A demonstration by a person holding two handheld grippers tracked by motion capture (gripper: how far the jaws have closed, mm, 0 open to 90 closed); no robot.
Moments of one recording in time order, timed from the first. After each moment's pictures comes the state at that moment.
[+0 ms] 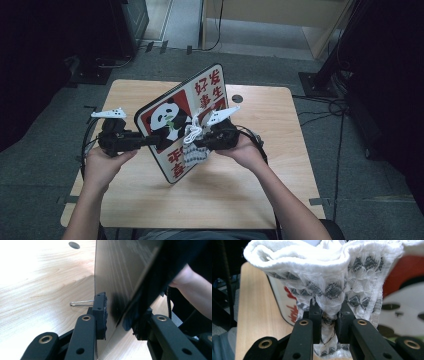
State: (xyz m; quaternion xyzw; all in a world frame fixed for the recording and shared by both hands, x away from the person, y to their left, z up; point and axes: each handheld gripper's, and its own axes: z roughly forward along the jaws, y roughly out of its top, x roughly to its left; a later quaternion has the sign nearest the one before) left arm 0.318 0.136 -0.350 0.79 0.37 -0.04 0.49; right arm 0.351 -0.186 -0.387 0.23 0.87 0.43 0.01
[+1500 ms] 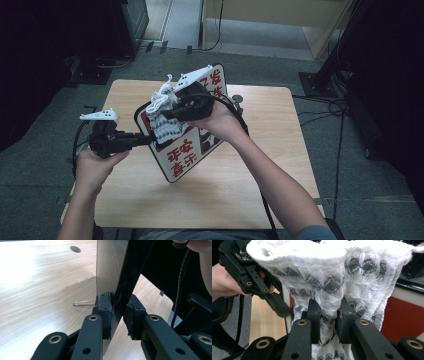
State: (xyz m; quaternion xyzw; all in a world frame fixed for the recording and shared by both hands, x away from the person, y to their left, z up) left arm 0.312 0.151 -0.347 0.79 0.36 -0.03 0.50; right arm 0.366 -0.114 -0.277 0.18 0.87 0.45 0.05
